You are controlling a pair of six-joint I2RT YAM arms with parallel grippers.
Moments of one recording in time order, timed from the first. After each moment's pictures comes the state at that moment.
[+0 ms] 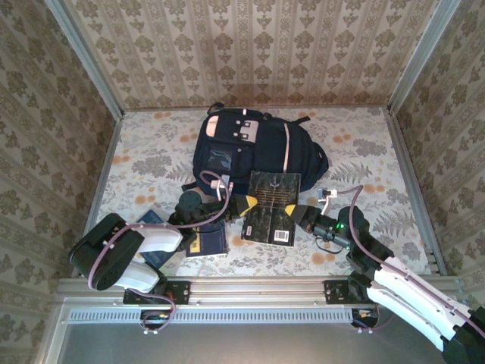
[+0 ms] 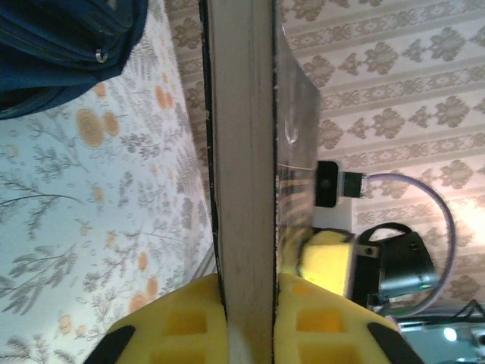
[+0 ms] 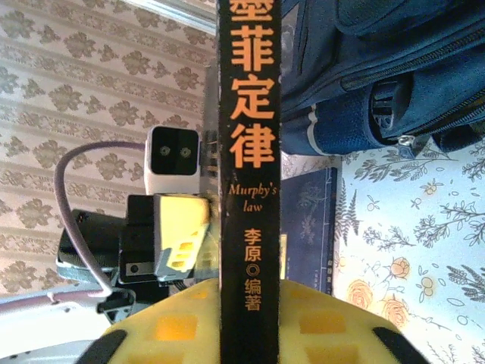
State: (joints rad) left arm -0.74 1.41 0.33 1.05 0.65 -1.33; right arm 0.59 0.57 0.25 0.13 -0.30 1.13
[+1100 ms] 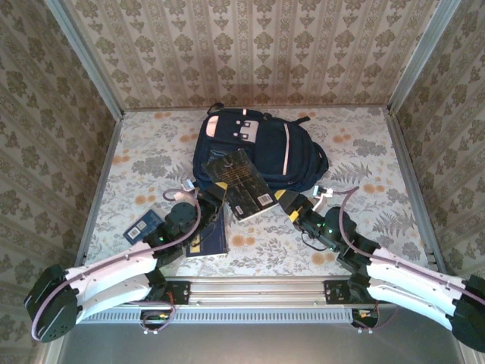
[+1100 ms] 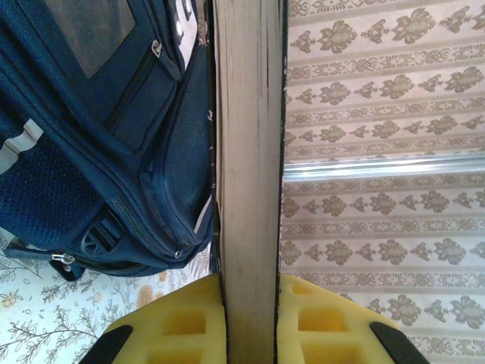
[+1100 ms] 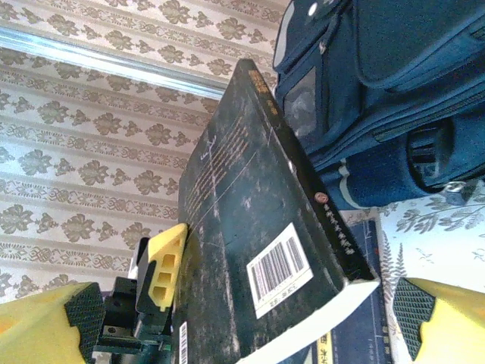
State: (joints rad) left arm -0.93 0.88 0.35 0.42 -0.31 -1.50; right arm 0.82 0.77 0.28 0.39 0.12 1.29
